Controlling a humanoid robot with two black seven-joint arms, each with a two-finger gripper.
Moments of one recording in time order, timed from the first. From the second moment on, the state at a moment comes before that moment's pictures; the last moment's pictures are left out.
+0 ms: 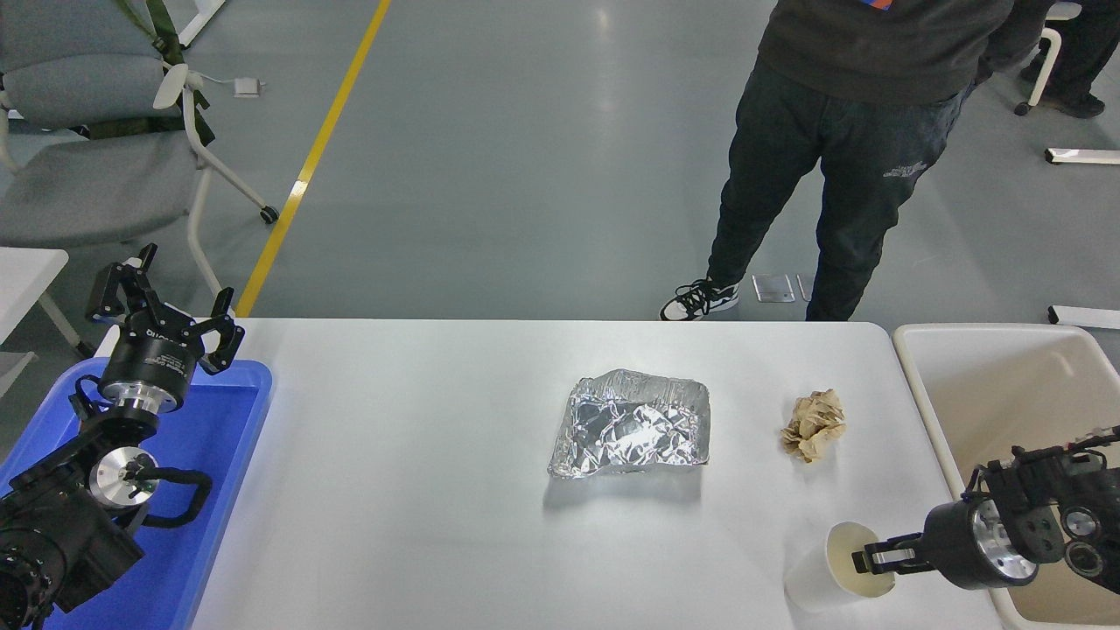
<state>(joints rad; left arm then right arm) -0.65 0.37 -0.67 -0.23 -0.08 -0.64 -0.64 0.63 -0.92 0.30 1.42 -1.47 0.52 0.03</state>
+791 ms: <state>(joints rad) -0.65 0.37 -0.67 -0.23 -0.08 -0.64 -0.64 1.13 -1.25 0.30 1.53 -1.08 0.82 0.05</state>
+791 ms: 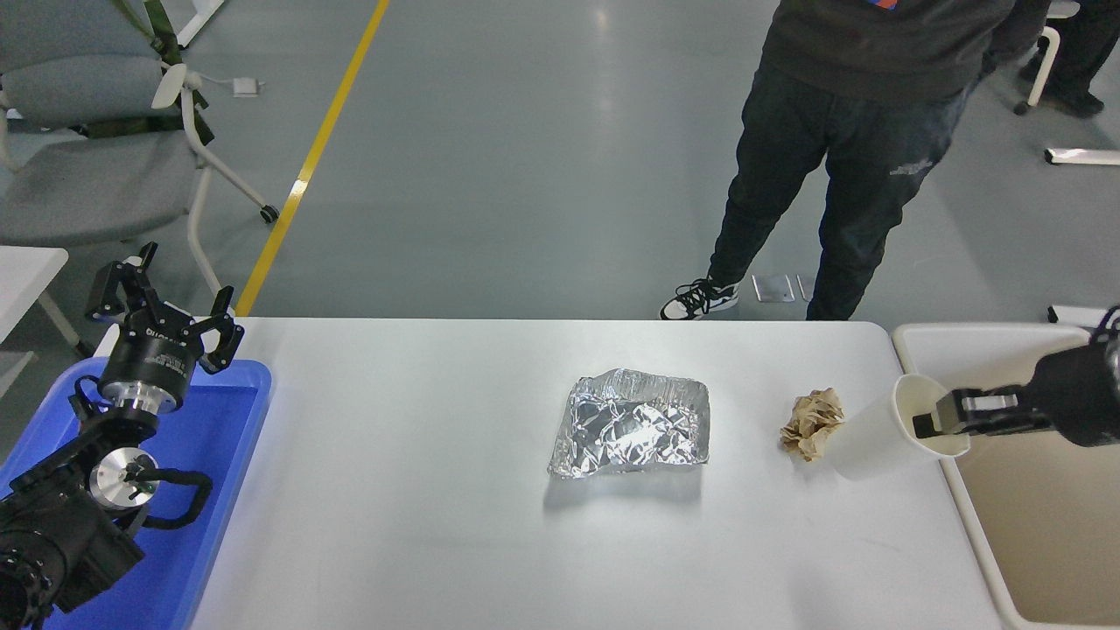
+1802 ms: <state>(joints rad) -0.65 0.37 -0.67 -0.24 -0.08 -0.64 -0.64 1.33 -1.43 0.23 1.24 -1.00 0.87 0.06</state>
